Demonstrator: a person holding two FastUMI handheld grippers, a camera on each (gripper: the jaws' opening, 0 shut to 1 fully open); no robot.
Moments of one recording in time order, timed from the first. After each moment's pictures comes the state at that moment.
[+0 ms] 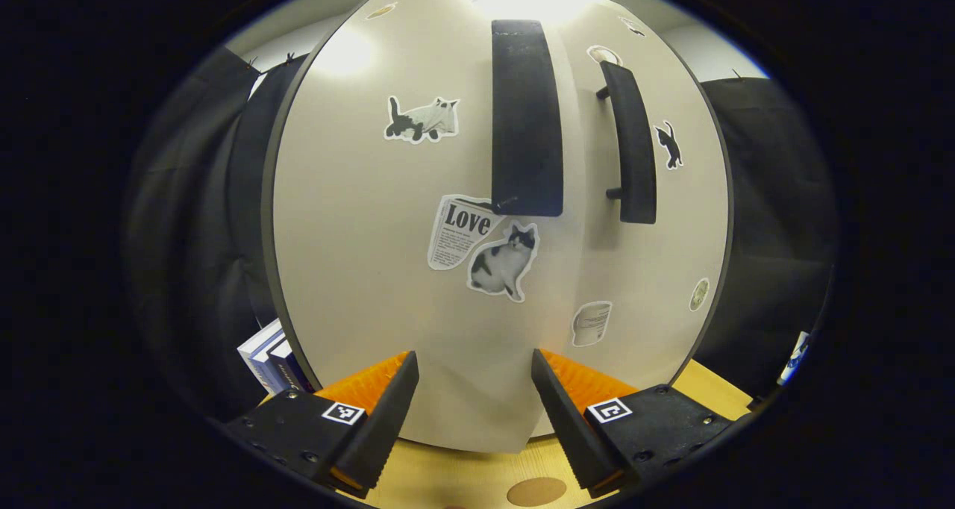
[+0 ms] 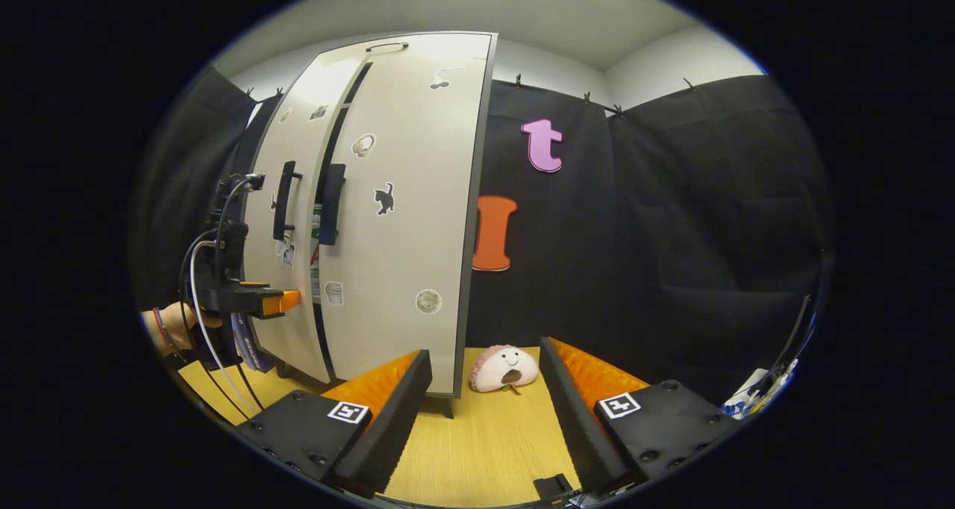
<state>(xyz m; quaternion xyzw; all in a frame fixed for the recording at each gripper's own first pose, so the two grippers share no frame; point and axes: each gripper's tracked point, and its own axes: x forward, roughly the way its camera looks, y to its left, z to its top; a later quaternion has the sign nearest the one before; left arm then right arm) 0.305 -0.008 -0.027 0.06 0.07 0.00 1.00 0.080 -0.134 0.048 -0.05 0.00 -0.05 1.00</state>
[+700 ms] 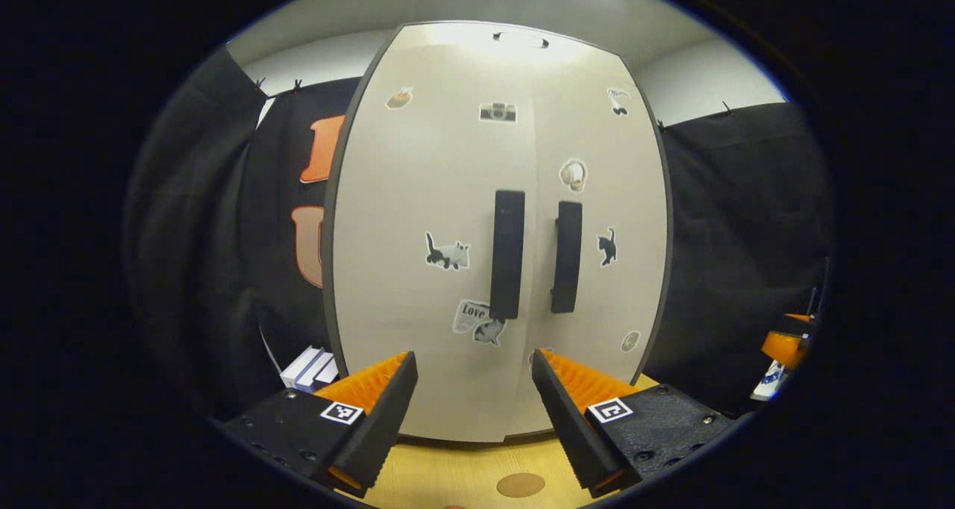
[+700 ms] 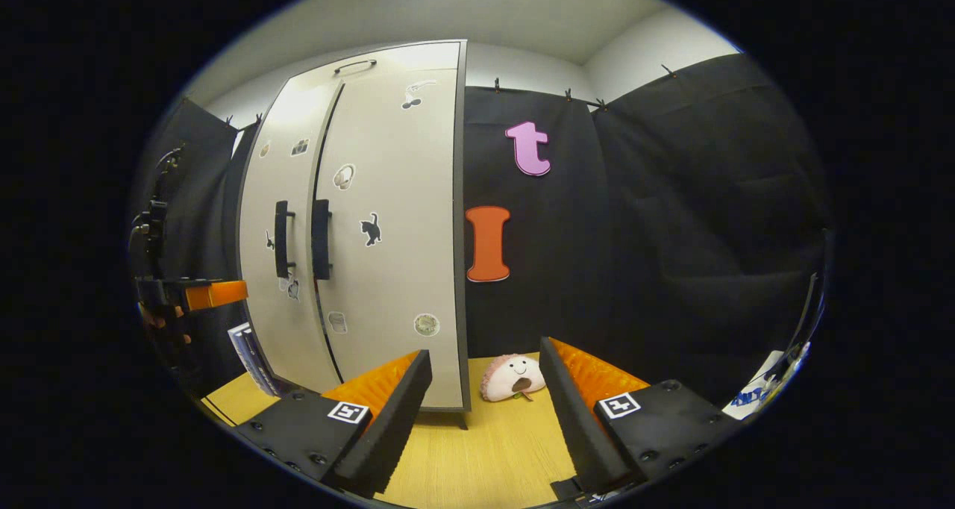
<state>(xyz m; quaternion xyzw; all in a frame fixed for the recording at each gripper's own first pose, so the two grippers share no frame) 0.181 -0.006 0.101 0.03 -0.01 -0.03 1.00 0.083 -0.142 0.085 0.01 -0.01 -0.04 1.00</state>
